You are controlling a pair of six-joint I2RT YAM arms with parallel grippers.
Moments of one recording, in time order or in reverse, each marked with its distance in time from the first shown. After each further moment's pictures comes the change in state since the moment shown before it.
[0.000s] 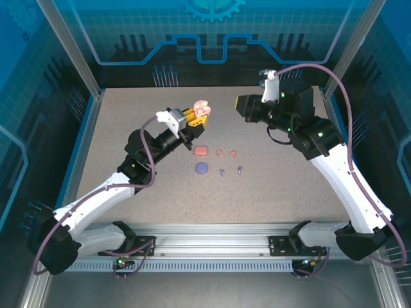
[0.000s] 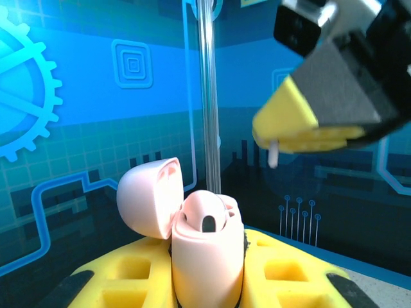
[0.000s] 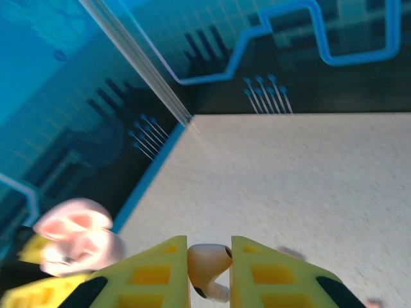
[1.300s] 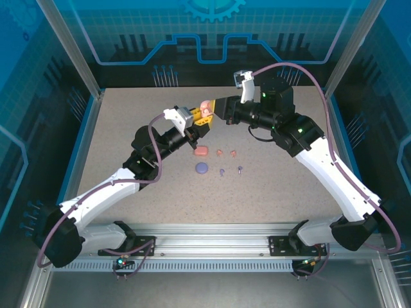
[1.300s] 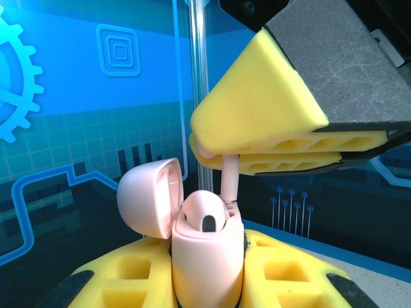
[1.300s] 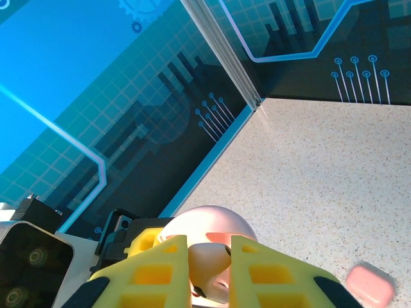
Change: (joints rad) left arm -0.013 0.060 0.030 -0.002 0.013 0.000; right arm 0.098 0.076 -0.029 0.142 -0.136 0.034
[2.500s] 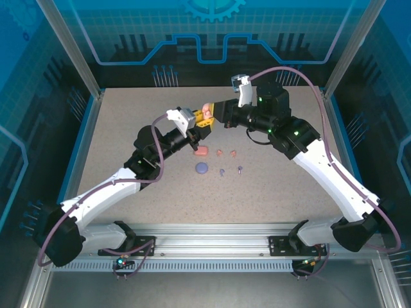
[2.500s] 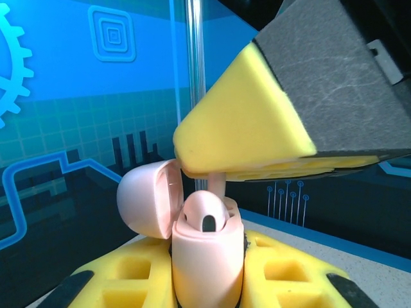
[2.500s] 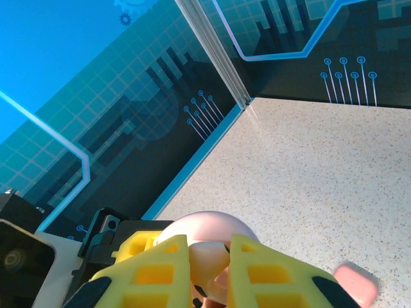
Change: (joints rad) left arm -0.008 0.010 0.000 -0.028 0.003 0.000; right arm 0.016 -0.017 -0.067 0.035 0.039 -0.038
